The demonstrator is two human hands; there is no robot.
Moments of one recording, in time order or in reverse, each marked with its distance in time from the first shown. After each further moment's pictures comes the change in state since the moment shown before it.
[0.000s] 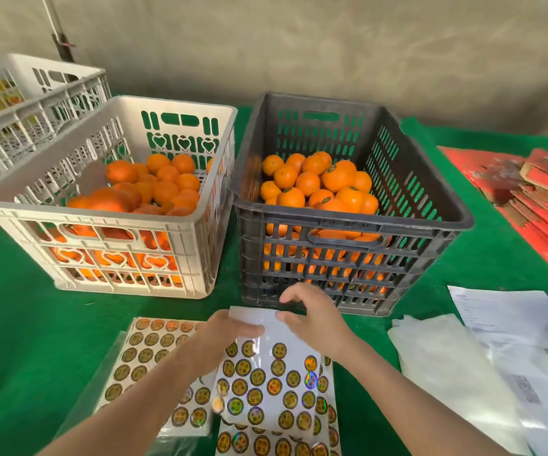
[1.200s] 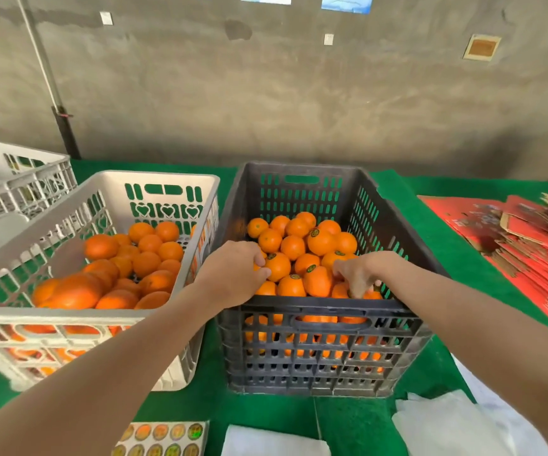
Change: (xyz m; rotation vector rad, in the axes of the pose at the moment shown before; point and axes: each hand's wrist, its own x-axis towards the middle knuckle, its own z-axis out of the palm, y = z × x) left_hand 0.029 0.202 0.010 1.111 0.449 0.804; right_hand 0.157 0.017 -0.187 -0.759 -0.694 0.499
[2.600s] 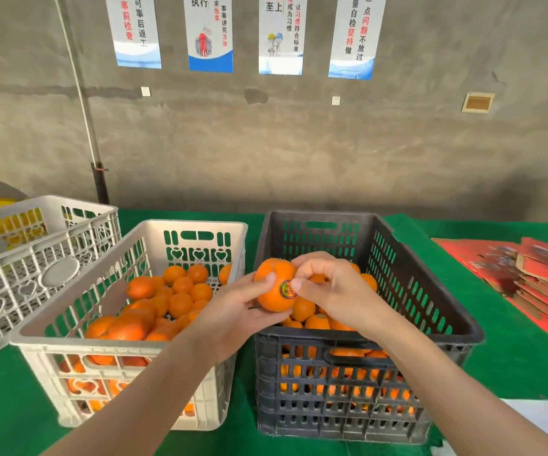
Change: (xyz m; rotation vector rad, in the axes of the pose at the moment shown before) left_hand -0.059 -0.003 -0.059 -1.562 -0.220 -0.234; right_hand -0.138 -0.119 0.009 0.946 0.894 -0.746
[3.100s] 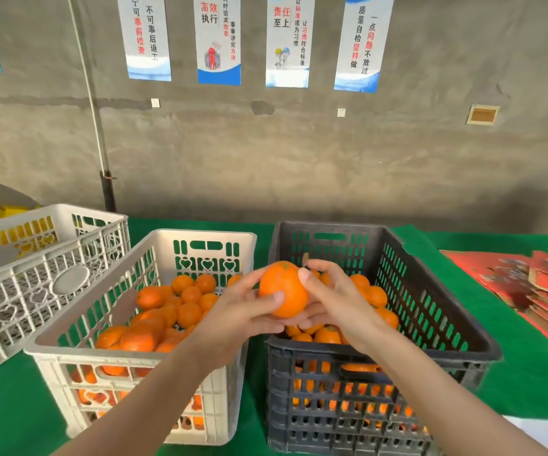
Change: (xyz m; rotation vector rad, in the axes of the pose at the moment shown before) left_hand -0.006 0.013 -0.015 0.286 -0.043 0.153; right_hand 0.015 0.004 0.022 0.398 0.079 0.297
